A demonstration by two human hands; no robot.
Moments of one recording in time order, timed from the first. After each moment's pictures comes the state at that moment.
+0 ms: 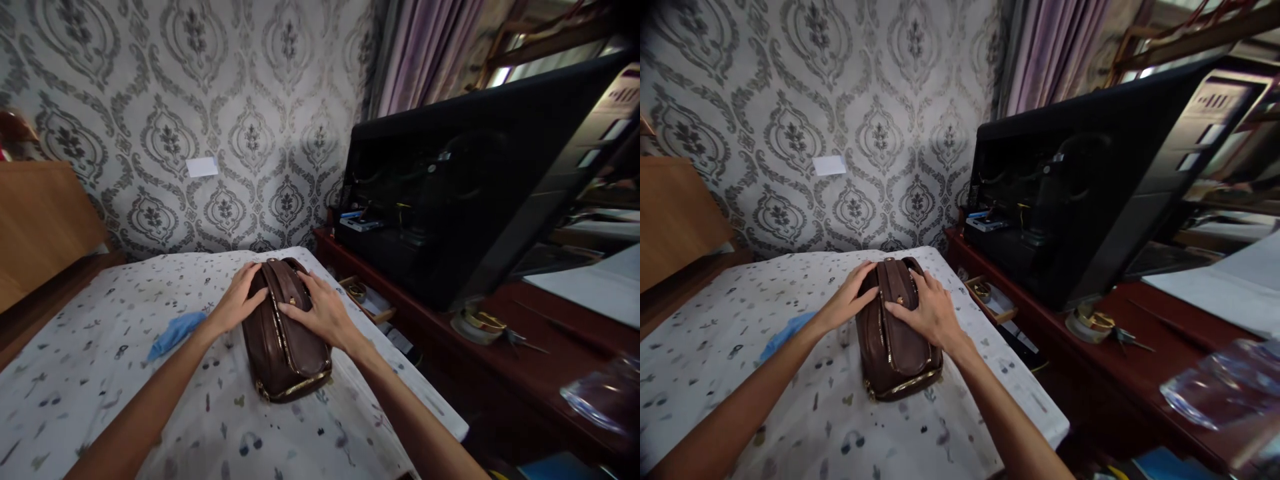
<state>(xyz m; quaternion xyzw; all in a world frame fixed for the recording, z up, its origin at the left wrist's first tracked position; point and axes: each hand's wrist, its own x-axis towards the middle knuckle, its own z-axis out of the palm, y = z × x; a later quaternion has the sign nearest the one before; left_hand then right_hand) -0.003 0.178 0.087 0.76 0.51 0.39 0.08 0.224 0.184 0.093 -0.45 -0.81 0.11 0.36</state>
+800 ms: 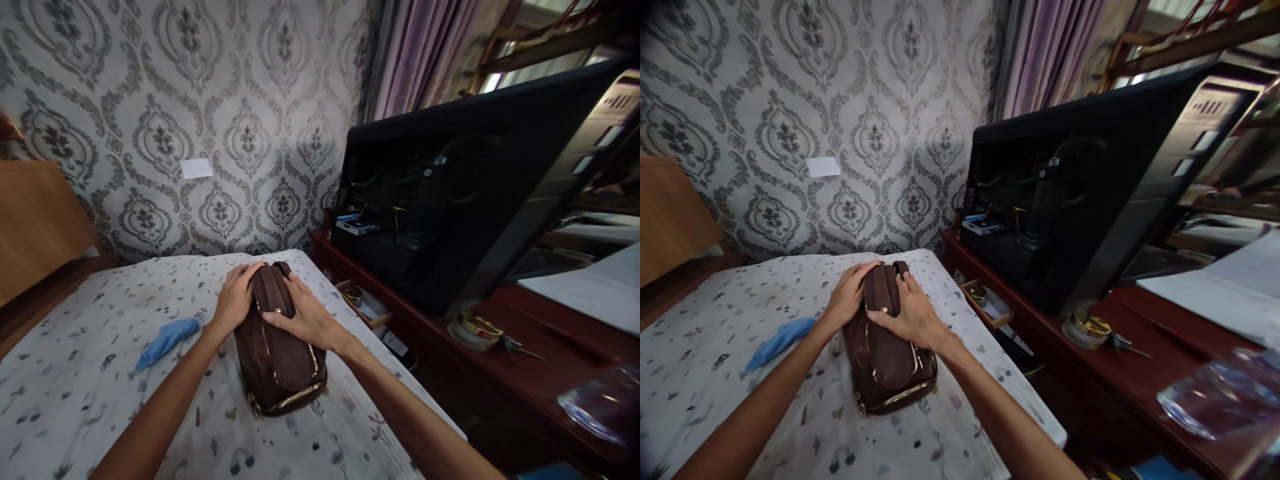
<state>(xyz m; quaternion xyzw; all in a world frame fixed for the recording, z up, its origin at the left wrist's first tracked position) 0.010 0.207 0.081 0.72 0.56 0.41 -0.01 0.218 0.195 0.104 -0.37 -0.85 0.24 0.30</state>
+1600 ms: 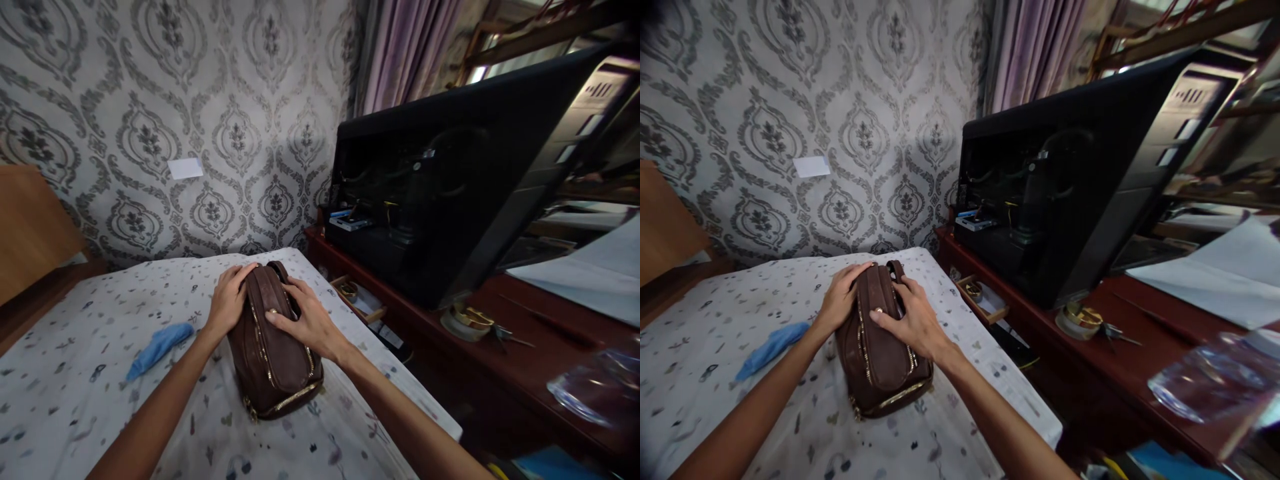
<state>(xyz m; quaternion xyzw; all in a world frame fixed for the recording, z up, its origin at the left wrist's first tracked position) 0.008 0.213 0.073 0.70 0.56 0.44 0.02 0.231 0.189 0.095 -0.38 -0.81 0.24 0.37</state>
